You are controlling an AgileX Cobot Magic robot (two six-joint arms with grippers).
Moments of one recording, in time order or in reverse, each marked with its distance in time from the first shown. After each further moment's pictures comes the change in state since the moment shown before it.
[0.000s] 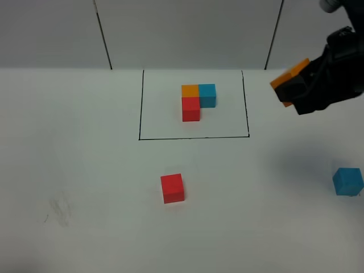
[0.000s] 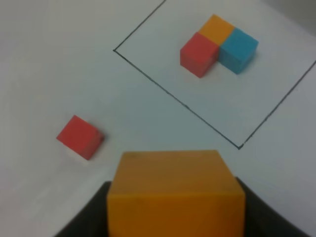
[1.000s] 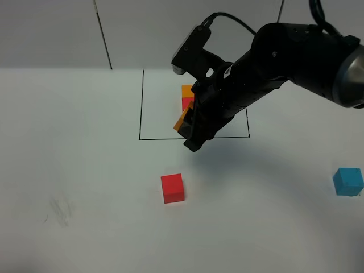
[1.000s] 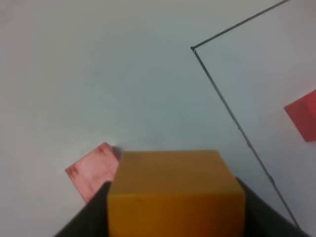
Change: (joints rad) left arm 0.000 0.000 0.000 0.000 0.000 0.001; right arm 0.298 0.479 -0.192 -0.085 -0.154 -0.113
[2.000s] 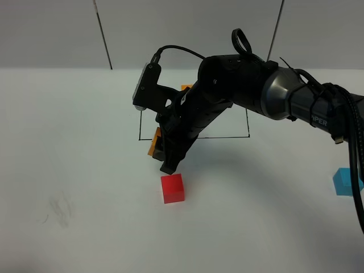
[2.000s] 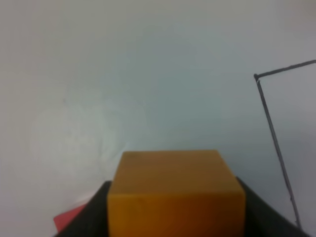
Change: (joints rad) left arm 0.000 0.000 0.000 0.000 0.000 0.001; right arm 0.078 0.223 -0.146 -0.004 -0.007 -0.173
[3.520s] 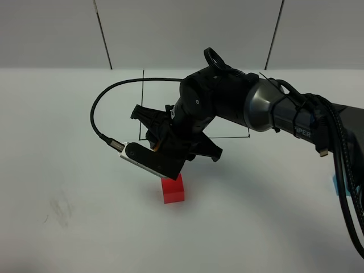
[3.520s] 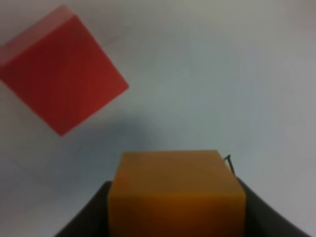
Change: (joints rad) left arm 0.000 0.000 0.000 0.000 0.000 0.001; right arm 0.069 0.018 0.000 -0.282 -0.026 -1.175
